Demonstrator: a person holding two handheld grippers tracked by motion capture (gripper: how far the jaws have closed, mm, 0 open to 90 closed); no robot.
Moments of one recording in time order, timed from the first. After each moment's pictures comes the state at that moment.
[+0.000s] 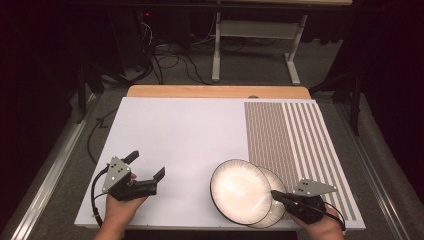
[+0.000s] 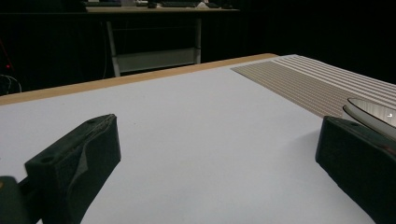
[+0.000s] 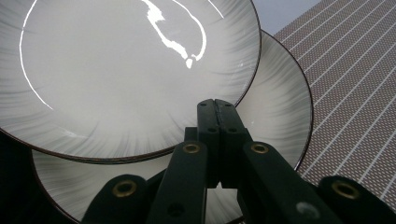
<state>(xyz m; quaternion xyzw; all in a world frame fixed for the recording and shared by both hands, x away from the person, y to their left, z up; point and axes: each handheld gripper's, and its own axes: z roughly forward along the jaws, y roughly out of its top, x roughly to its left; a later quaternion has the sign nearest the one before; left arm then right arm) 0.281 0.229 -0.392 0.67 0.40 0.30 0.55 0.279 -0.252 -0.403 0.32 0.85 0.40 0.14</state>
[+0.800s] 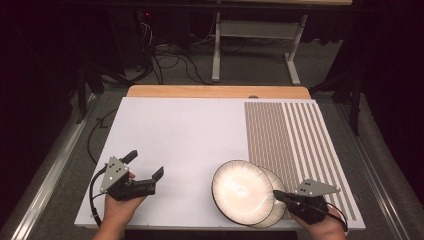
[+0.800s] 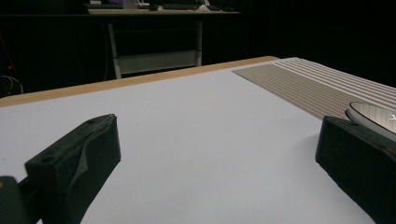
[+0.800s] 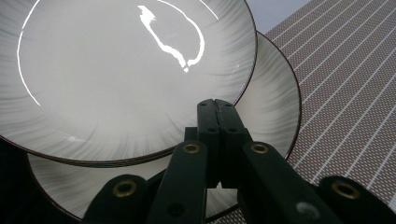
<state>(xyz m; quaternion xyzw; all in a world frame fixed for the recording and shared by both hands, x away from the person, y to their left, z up) 0.281 0.232 -0.391 0.66 0.41 0.30 0.55 0.277 -0.256 -0.402 0.33 0.85 0.40 0.15</state>
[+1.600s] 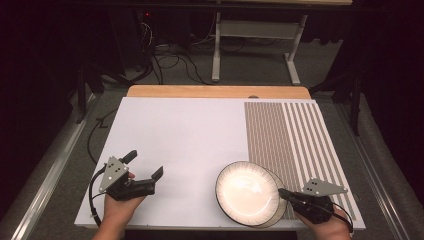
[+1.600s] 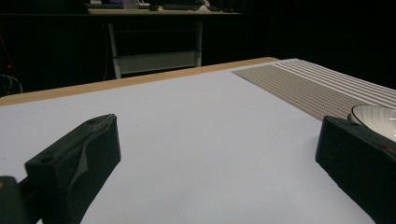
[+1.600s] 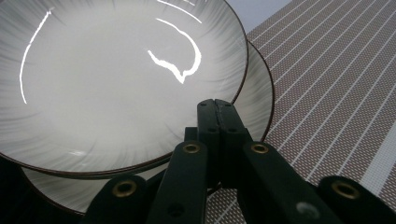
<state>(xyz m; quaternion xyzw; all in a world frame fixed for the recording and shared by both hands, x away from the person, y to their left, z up) 0.280 0.233 -0.391 0.66 0.41 0.30 0.55 0.277 -0.269 -0.399 0.34 0.84 0.40 0.16</state>
